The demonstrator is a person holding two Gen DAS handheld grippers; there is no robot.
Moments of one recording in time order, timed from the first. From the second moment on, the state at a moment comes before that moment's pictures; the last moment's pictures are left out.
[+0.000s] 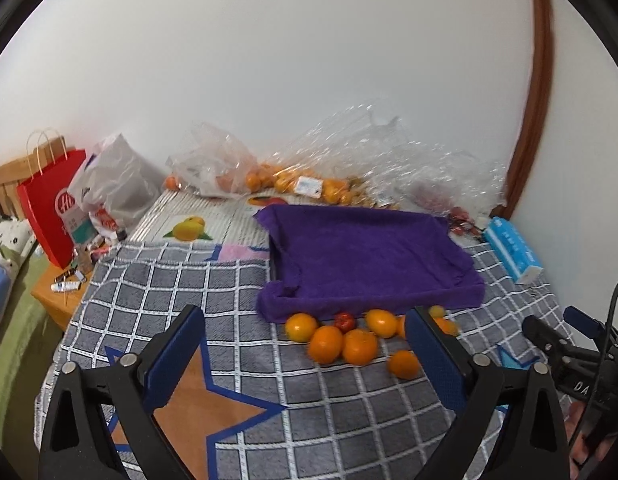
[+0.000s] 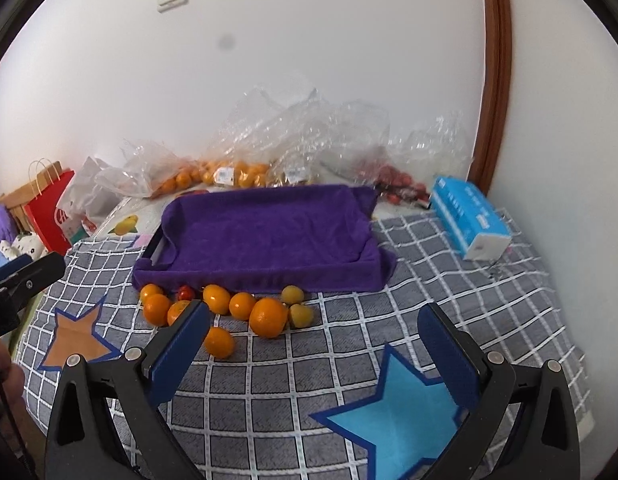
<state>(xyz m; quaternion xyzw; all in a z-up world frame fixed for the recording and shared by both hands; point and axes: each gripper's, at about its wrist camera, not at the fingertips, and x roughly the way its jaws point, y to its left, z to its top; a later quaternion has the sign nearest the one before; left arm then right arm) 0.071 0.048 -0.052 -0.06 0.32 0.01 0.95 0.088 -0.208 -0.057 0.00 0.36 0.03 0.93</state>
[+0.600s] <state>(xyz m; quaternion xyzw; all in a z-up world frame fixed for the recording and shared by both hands) 0.118 0.084 -0.136 -0.09 0.40 0.03 0.91 0.152 -0.224 -0.149 0.02 0.43 0.06 0.90</state>
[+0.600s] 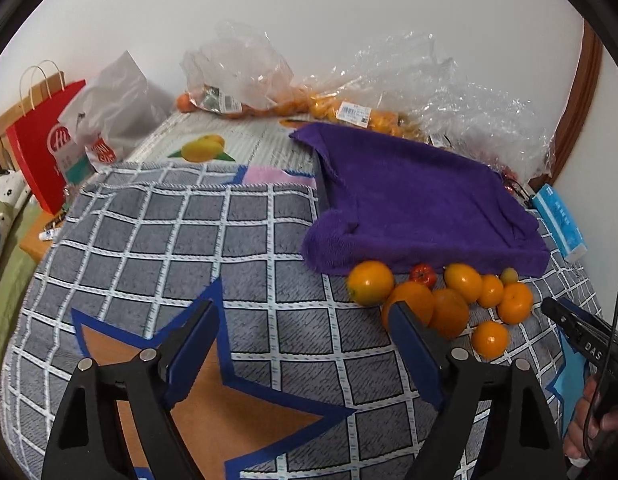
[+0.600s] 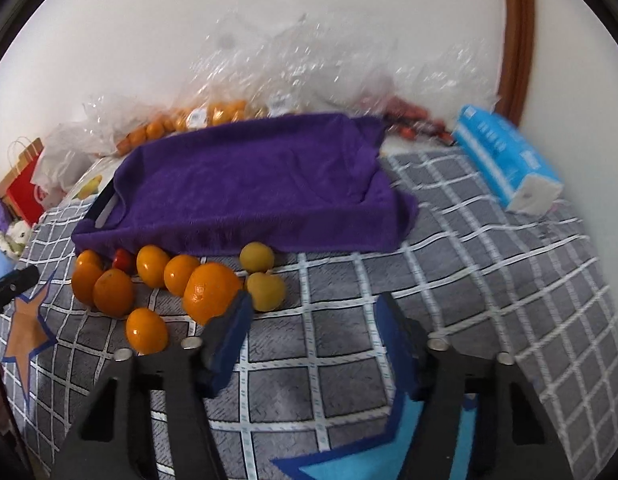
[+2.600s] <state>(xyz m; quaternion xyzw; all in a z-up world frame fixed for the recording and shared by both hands) 0.130 0.066 -0.170 -0.12 0.41 -0.10 0.90 0.163 -0.211 -0.171 -0.02 0.45 0.10 0.89</state>
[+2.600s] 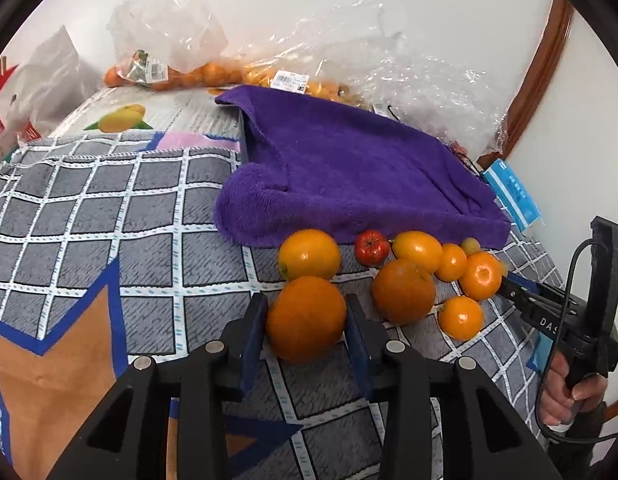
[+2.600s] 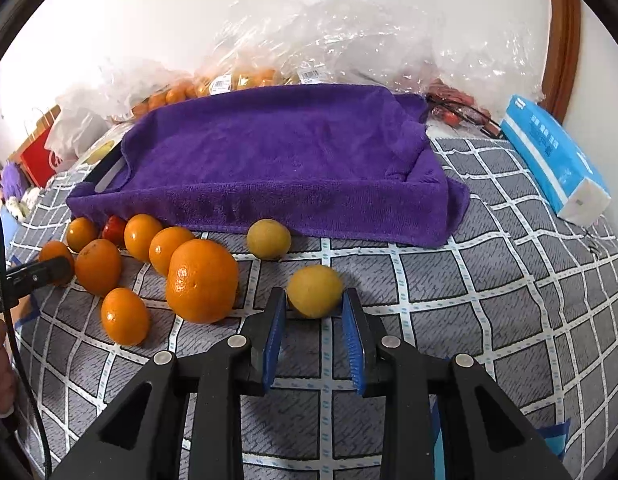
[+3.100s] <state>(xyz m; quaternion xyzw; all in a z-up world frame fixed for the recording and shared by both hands) 0.111 0.068 -0.153 -0.12 0.35 -0.09 0.93 0.151 -0.218 -0.160 0.00 0.41 0.09 0.91</state>
